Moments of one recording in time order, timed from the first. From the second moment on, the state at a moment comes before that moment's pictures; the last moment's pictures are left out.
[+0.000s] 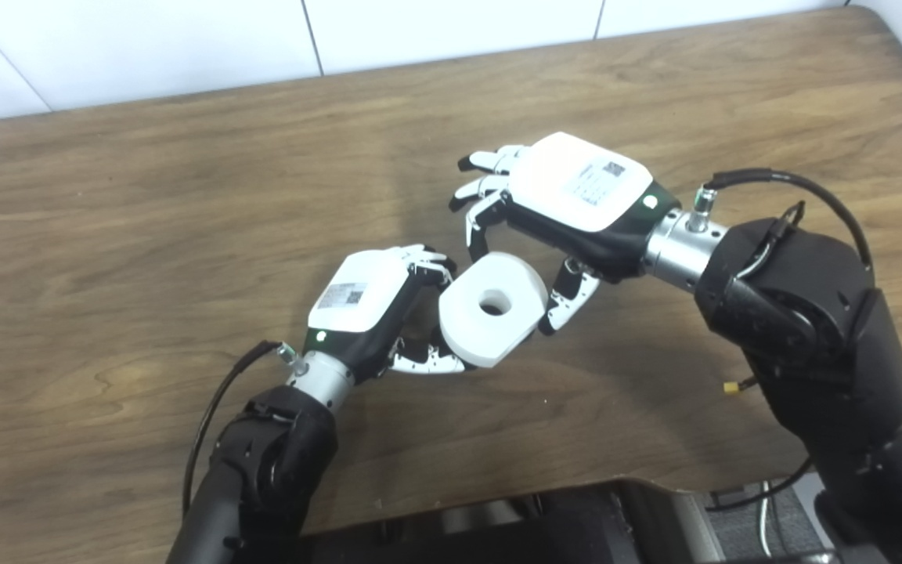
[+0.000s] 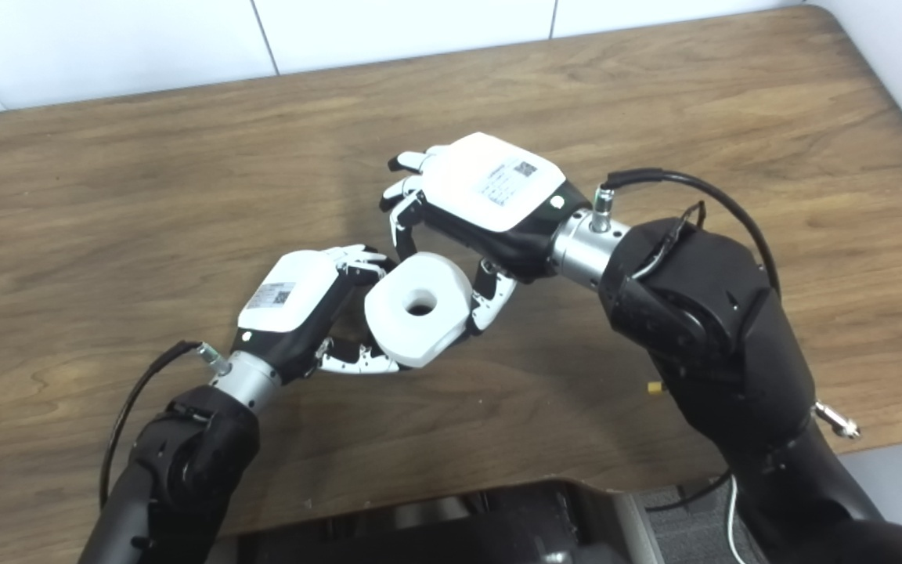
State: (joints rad) left arm -0.05 0.18 -0.48 -0.32 0.91 0.14 -0.37; right arm -0.26 -0.37 0.24 -0.74 -0.88 0.07 0.91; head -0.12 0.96
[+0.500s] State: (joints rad) left arm -0.05 0.18 -0.48 -0.33 0.91 0.14 -0.37; right arm -0.26 -0.38 0.24 -0.74 -0.89 0.03 0.91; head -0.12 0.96
